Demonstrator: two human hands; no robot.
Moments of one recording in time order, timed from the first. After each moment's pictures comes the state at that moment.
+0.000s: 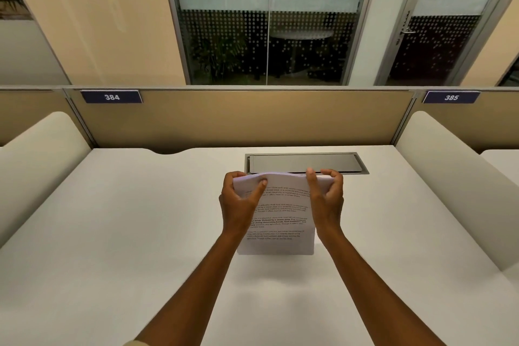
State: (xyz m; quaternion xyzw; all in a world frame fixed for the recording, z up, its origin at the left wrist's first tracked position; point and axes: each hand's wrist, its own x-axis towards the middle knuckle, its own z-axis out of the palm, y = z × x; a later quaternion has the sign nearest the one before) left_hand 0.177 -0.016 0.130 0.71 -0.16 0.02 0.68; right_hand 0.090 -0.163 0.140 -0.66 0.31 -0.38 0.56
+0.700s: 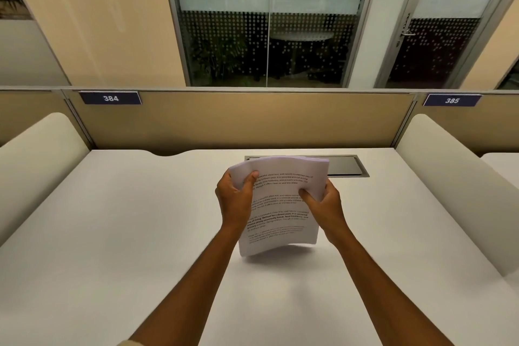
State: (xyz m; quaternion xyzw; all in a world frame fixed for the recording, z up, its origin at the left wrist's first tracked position) left_hand 0.193 -0.028 0.143 0.71 -0.11 0.06 0.70; right_hand 0.092 -0.192 0.120 -0.72 0.24 -0.26 0.60
